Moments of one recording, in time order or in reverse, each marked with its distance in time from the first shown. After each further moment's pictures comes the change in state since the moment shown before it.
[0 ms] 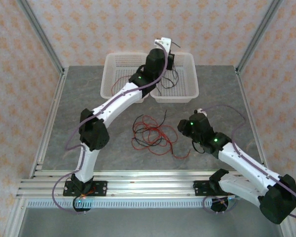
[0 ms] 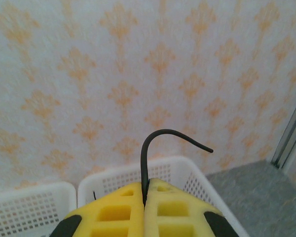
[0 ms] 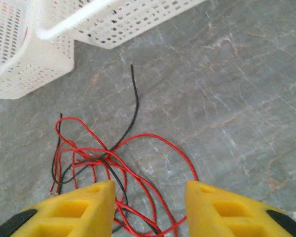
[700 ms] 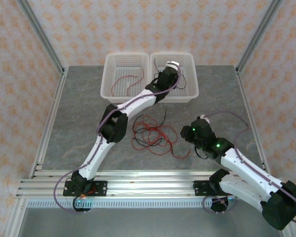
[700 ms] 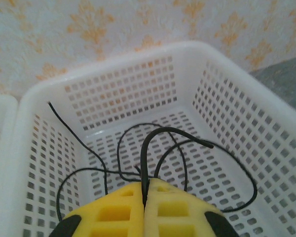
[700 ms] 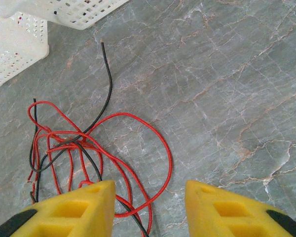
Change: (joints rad) left arm 0.001 0.362 0.131 -0.062 0.005 0.003; right arm 0.000 -0.074 -0.074 -0.049 -0.002 0.035
